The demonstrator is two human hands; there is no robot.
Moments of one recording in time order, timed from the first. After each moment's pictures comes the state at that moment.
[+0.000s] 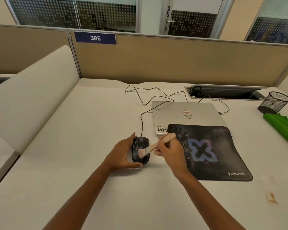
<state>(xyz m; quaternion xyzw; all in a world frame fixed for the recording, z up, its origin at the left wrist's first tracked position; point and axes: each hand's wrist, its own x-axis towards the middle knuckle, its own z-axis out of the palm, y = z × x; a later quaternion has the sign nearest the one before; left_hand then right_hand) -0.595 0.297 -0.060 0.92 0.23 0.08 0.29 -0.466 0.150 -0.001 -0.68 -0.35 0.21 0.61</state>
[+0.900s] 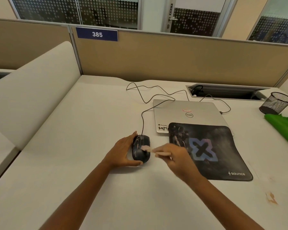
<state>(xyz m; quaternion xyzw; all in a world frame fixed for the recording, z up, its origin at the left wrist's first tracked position) -0.595 0.297 -0.062 0.92 0.23 0.09 0.29 -0.455 0.119 0.002 -0.70 -0.60 0.08 0.36</state>
